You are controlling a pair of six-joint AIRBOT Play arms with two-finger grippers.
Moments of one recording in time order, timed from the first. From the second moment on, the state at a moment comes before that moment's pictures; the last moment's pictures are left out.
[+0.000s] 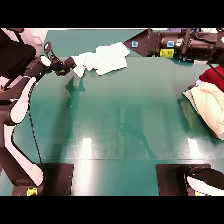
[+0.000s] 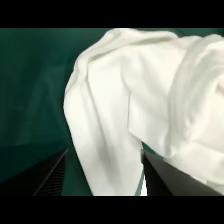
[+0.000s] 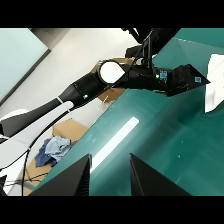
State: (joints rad) left arm 0.00 -1.95 1.74 1.04 -0.59 -1.68; right arm 0.30 -1.23 1.52 -0.50 1.00 1.19
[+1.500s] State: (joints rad) left arm -0.12 -2.02 1.82 1.26 -0.71 -2.15; right arm 0.24 -1.22 1.63 -0.48 1.21 1.15
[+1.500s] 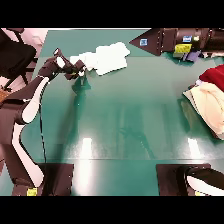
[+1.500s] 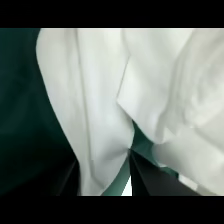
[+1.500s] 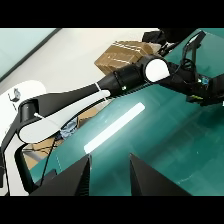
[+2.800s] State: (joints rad) left arm -0.41 -1.02 1.14 1.59 -1.76 -1.66; right arm 0.12 -1.45 1.63 -0.60 1.28 1.29
